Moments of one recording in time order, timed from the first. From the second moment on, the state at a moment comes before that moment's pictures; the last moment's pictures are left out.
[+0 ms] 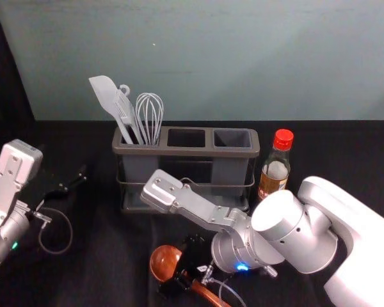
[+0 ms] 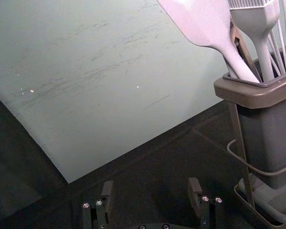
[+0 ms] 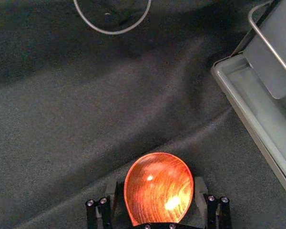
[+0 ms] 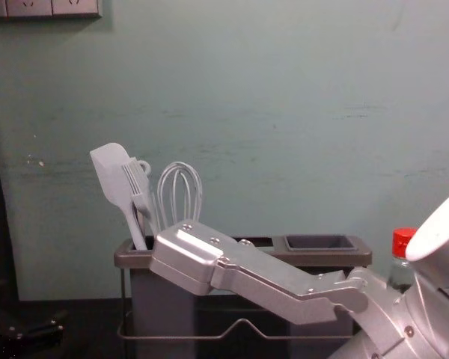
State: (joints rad) left arm -0.20 0.60 0.45 -1.41 -0.25 -0.12 0.03; right arm 0.48 0.35 -0.79 -1.61 0.03 0.89 0.61
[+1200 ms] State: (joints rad) left arm -0.20 0.60 0.45 -1.41 -0.25 -0.12 0.03; right arm 0.49 0.35 -0.79 -1.61 0.03 0.89 0.61
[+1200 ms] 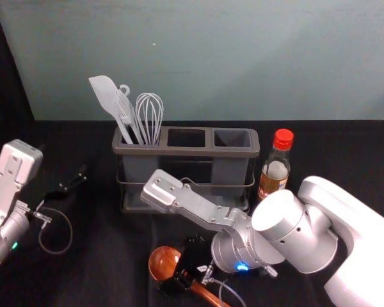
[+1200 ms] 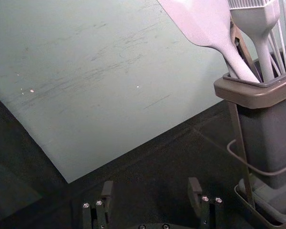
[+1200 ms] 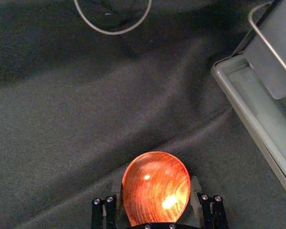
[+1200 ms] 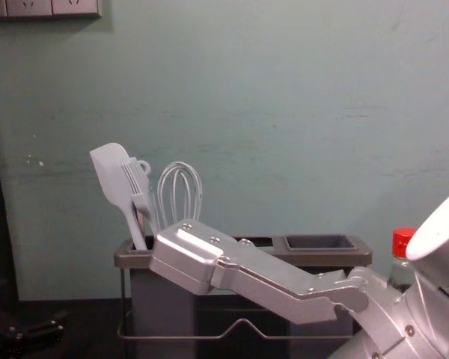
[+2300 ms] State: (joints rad) left arm -0.20 0.60 0.45 -1.41 -0.25 -0.12 0.03; right arm 0.14 0.42 -0.52 -1.99 -0.01 0.43 0.38
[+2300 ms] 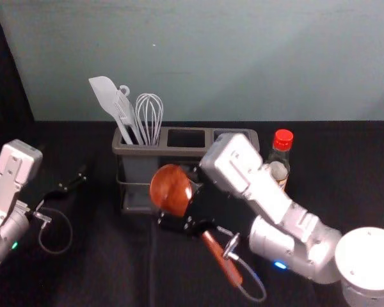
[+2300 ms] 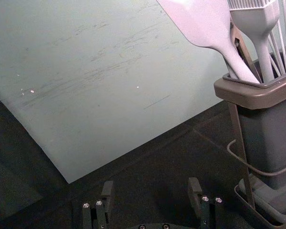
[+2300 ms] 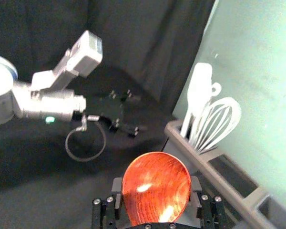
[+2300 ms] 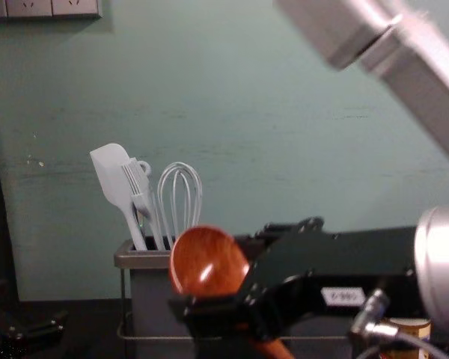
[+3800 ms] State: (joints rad) left arm -0.20 0.60 0.45 -1.41 -0.25 -0.12 0.03; right arm 0.42 0.38 -0.45 -1.83 0.08 0.27 0.46
